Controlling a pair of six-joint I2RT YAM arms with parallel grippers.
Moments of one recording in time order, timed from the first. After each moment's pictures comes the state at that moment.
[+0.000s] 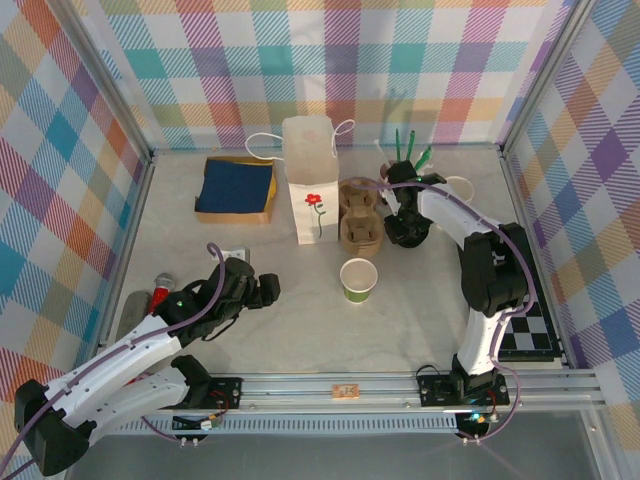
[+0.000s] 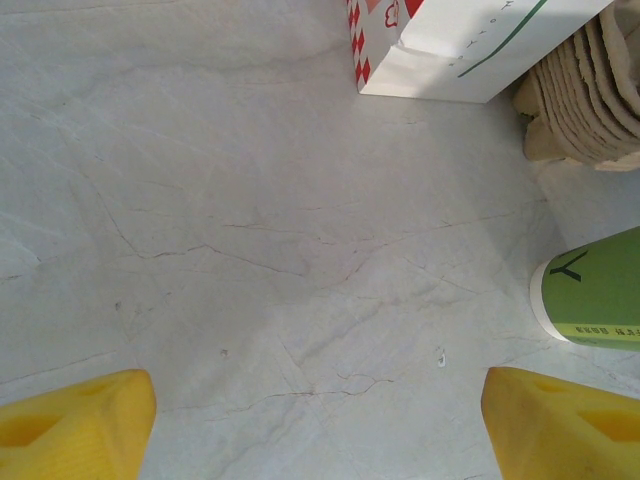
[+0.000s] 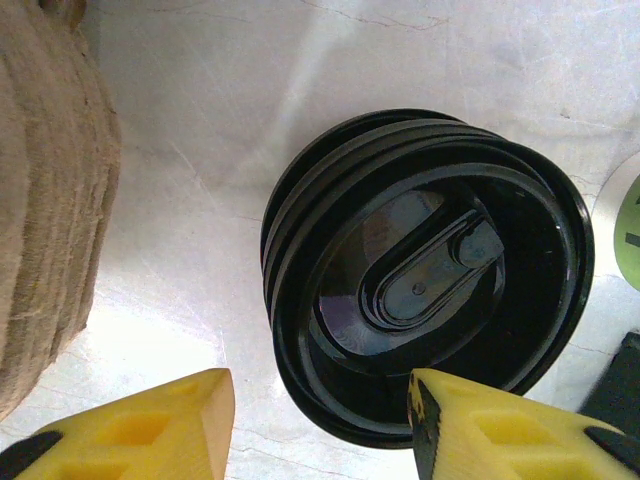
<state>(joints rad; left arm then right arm) -0.76 0.82 0.66 -0.66 -0.27 -0.73 0.33 1.87 1.47 -0.94 0.14 -0.14</state>
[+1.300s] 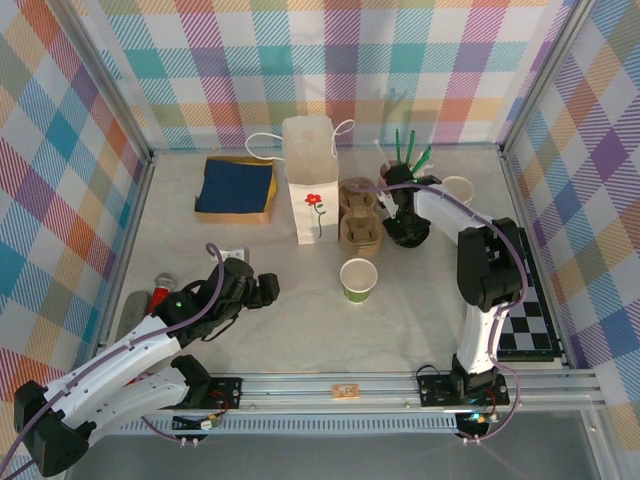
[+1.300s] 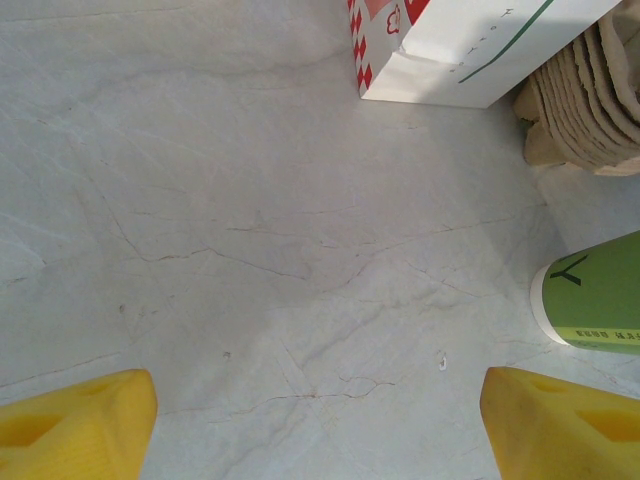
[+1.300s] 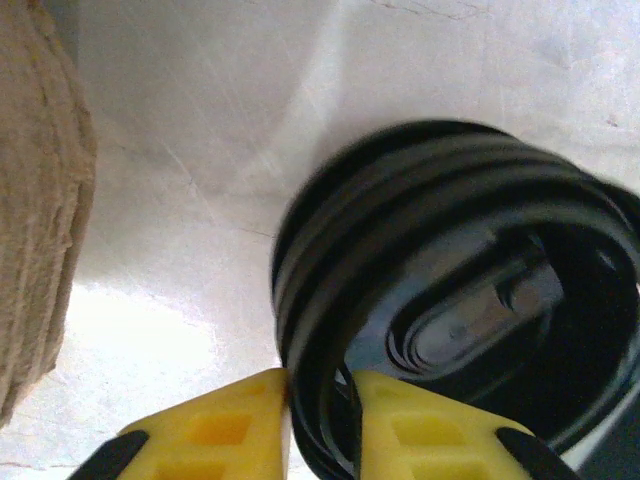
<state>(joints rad) -0.76 0.81 0.66 -0.66 -0.28 -0.73 0.33 1.92 1.47 -0.92 0.14 -0.17</state>
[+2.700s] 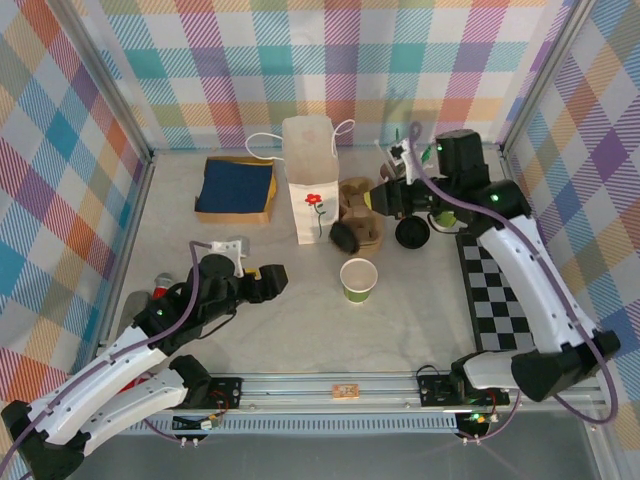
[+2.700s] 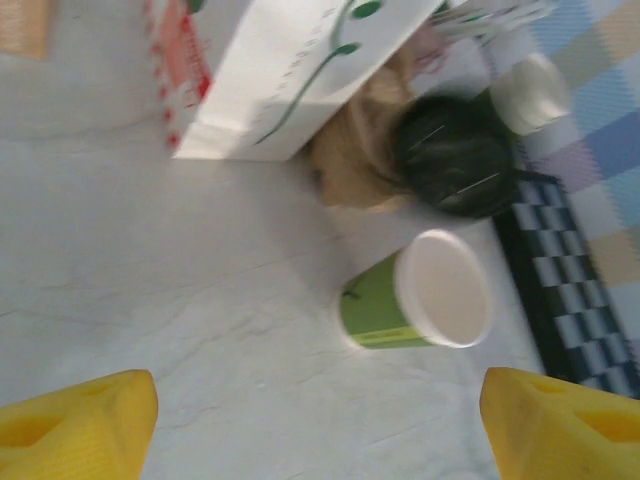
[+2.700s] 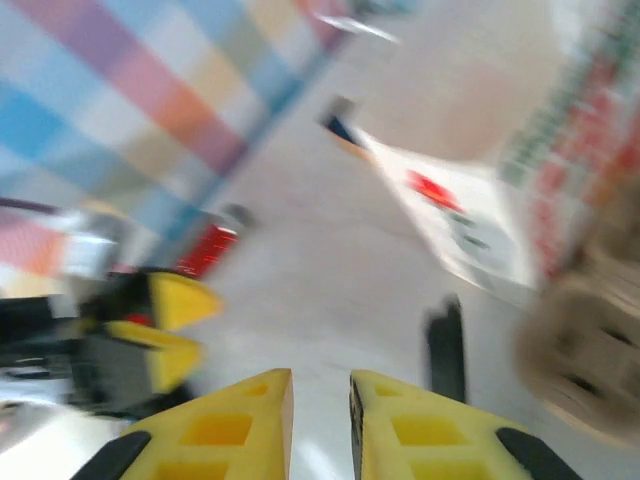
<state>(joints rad) -0.76 0.70 0.70 -0.50 -0.06 -0.75 0.40 1.30 1.57 -0.84 -0.71 0.19</state>
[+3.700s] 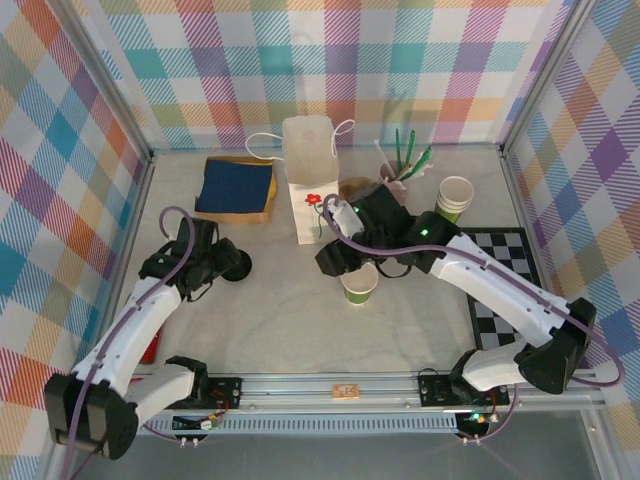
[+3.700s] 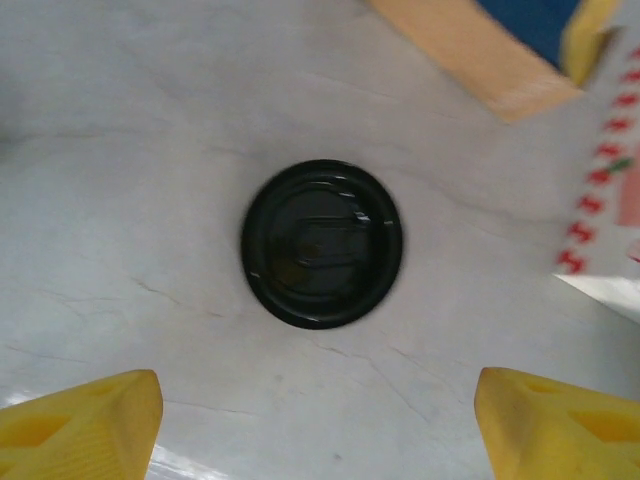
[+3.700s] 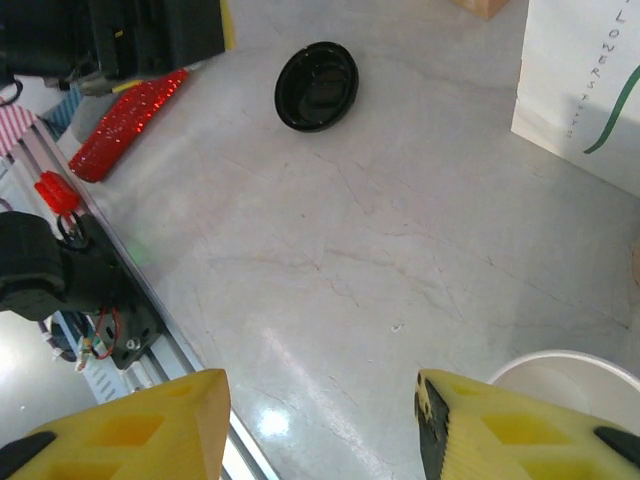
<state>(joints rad) -0.20 1.06 0.84 -0.79 -0.15 -0.80 0.85 1.37 1.39 -0.85 -0.26 0.23</state>
